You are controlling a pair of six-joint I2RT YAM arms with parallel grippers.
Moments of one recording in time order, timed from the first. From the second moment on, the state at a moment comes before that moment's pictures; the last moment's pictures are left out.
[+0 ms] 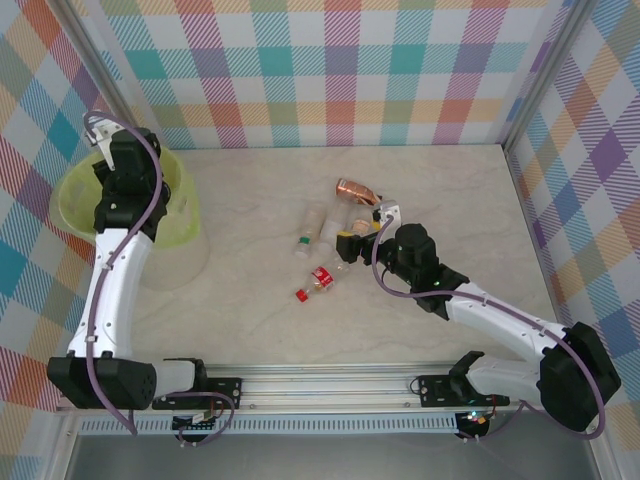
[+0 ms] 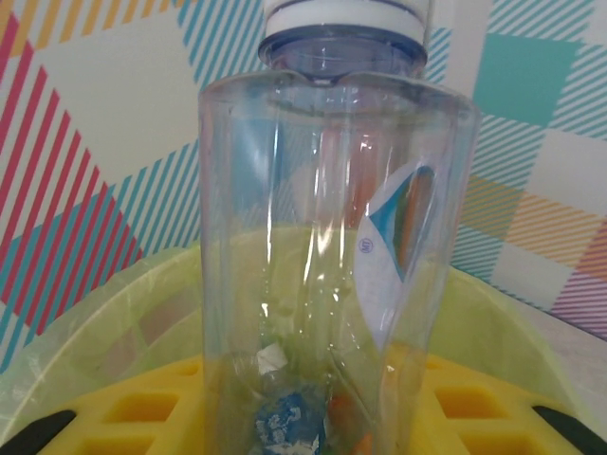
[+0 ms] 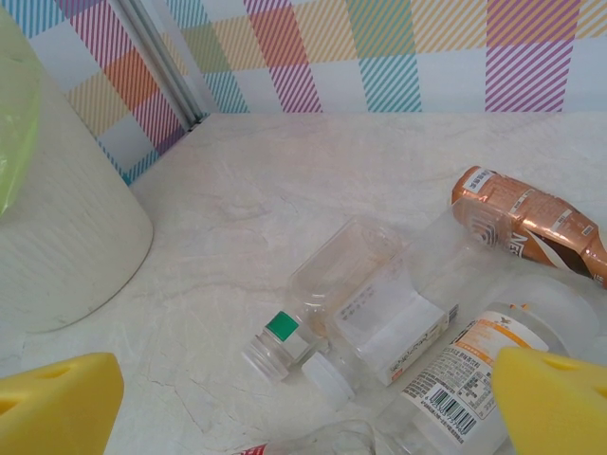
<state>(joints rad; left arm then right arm) 0.01 1.28 1.46 -0.56 -0.76 -0.19 0.69 1.14 0.65 0.22 0.03 0.31</state>
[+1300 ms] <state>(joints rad) -0.31 1.27 1.49 -0.57 -0.58 -0.39 0.69 1.17 0.65 0.17 0.13 0.31</state>
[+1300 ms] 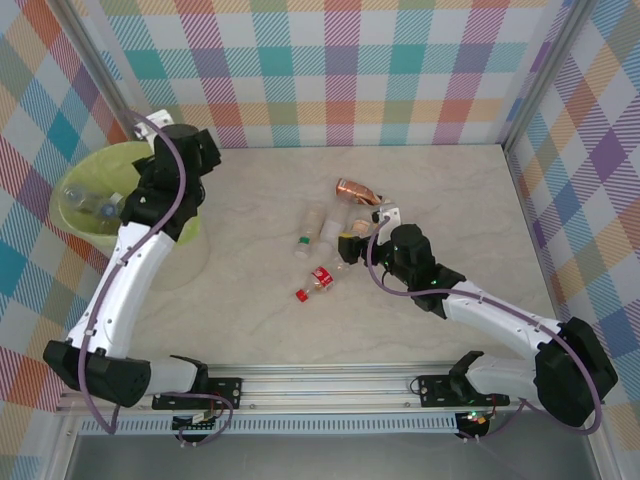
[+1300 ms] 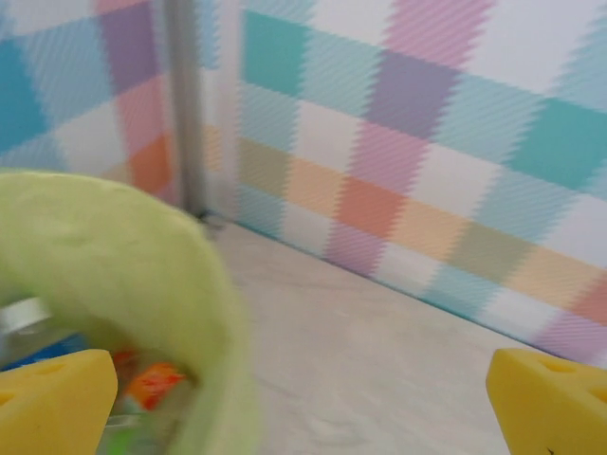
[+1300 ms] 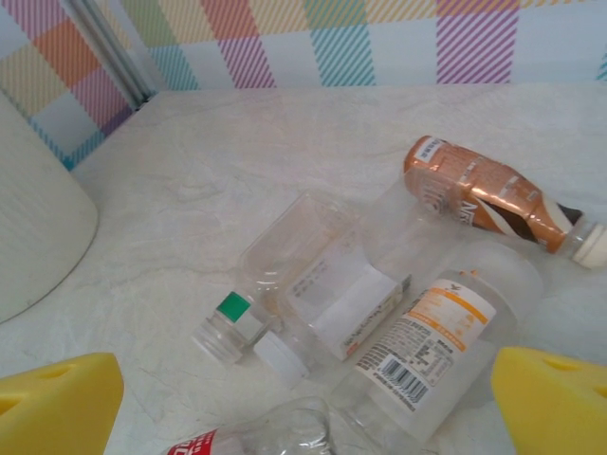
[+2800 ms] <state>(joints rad) -0.35 1.13 1.06 -0.37 0.08 -0.51 0.80 1.75 0.99 -0.28 0.06 1.17</state>
